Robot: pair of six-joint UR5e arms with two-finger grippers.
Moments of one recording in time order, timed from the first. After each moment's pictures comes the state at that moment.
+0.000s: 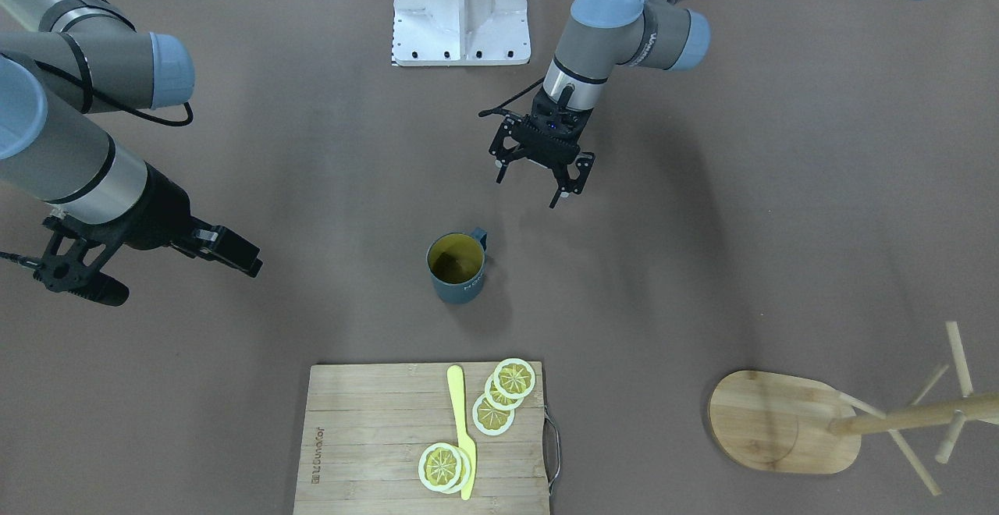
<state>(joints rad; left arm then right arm) -0.45 -2.09 -1.67 -2.09 -1.61 -0.85 1.00 -1.05 1.64 -1.46 2.32 1.25</state>
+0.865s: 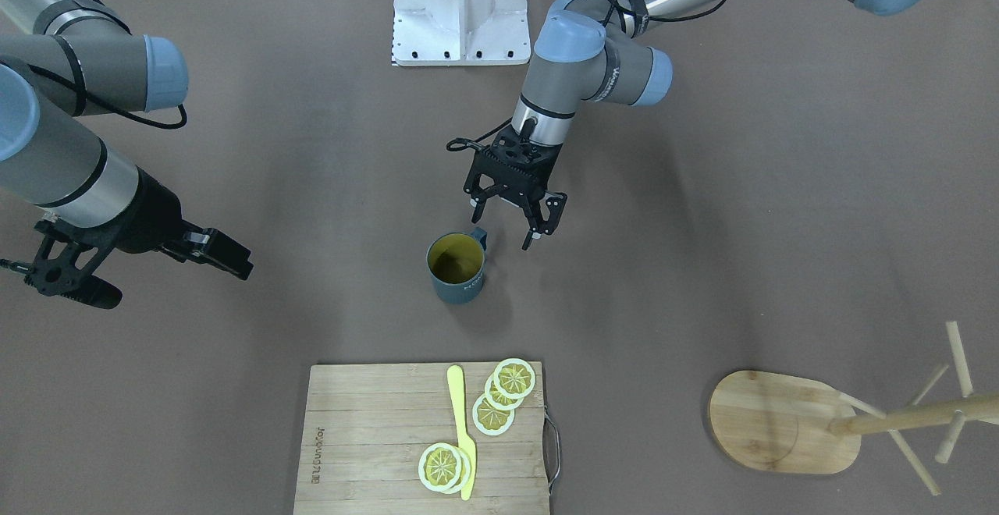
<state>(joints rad) -0.46 -2.23 -1.49 -2.16 -1.50 -0.70 1.00 -1.06 1.63 -1.46 2.31 1.21</state>
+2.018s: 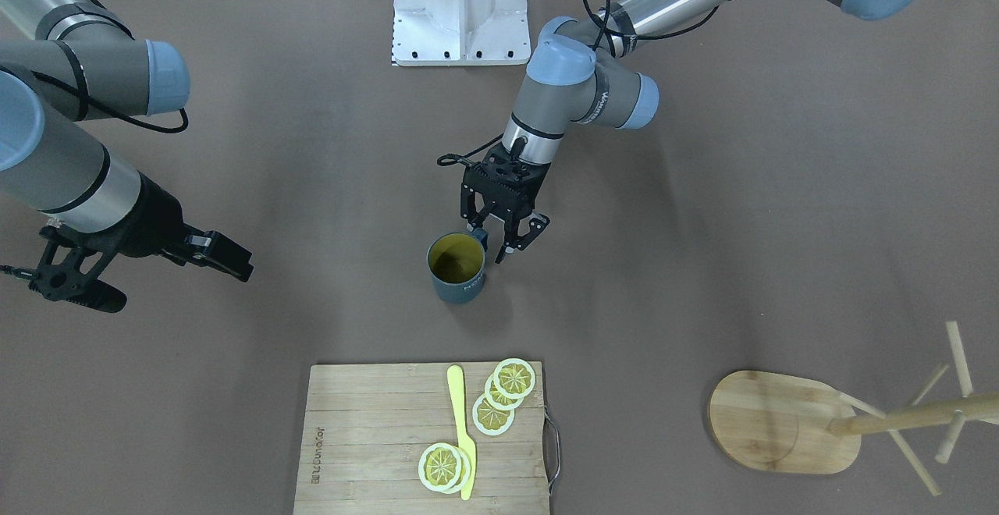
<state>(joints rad) -0.46 -2.26 -1.38 -2.28 -1.50 -0.71 1.00 -1.06 1.62 -1.46 2.30 1.18</state>
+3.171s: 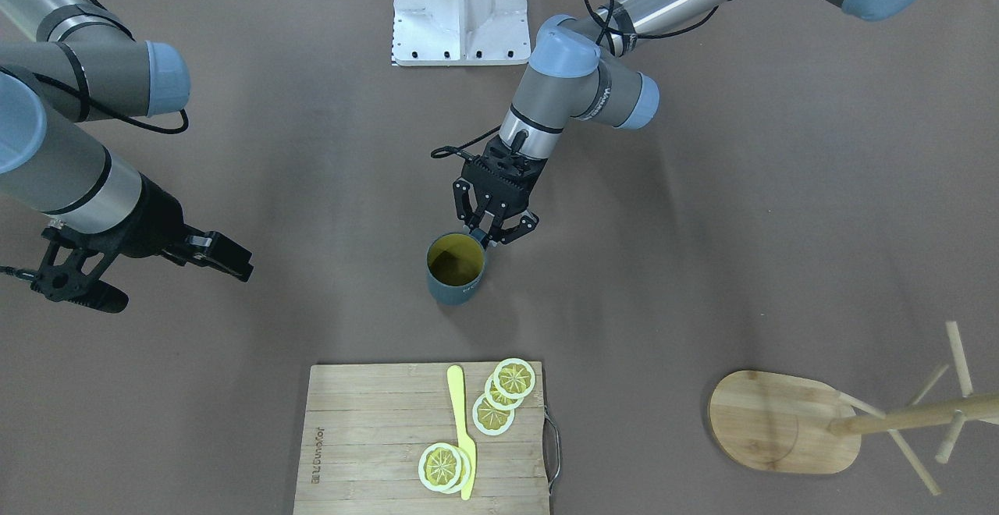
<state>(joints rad) -0.51 -2.27 -1.41 -2.34 -1.55 -0.79 1.00 -1.07 1.62 -1.46 2.30 1.17</state>
